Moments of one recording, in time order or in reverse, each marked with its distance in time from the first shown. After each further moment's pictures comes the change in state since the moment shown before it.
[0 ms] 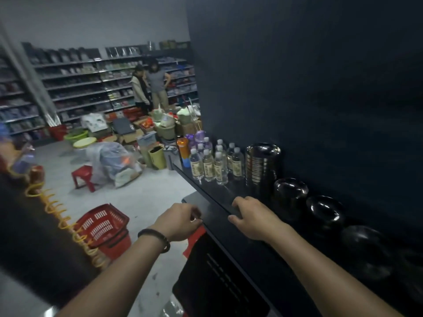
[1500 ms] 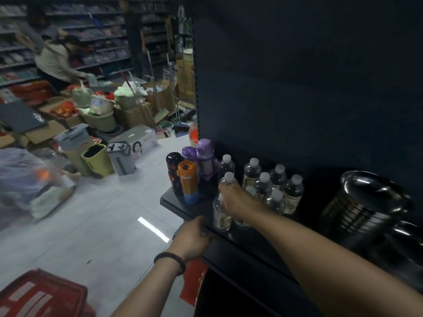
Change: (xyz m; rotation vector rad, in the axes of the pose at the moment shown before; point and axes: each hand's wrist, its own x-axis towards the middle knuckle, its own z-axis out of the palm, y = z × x) left_hand 0.469 -0.290 -0.025 -0.273 -0.259 0.175; right_hand 0.570 -0.103 0.076 -0.152 0.033 0.273
